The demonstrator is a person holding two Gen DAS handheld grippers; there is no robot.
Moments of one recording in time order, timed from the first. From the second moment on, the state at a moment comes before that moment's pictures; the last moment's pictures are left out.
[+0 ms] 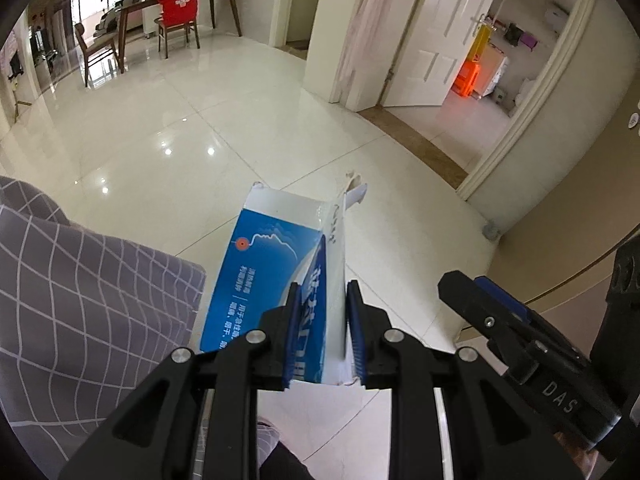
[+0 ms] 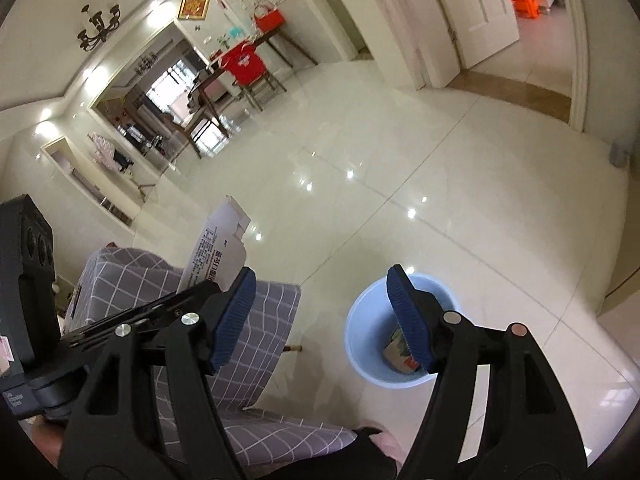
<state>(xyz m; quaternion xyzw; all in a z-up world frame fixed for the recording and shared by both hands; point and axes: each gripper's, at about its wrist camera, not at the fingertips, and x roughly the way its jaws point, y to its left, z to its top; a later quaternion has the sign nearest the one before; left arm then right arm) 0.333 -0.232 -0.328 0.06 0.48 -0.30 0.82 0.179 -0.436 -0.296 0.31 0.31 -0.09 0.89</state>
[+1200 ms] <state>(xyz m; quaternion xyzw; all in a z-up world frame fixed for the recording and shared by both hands) 0.290 -0.091 -0.218 0.01 0.41 -0.19 0.89 0.181 -0.327 -0.214 0.28 0.29 0.03 0.91</state>
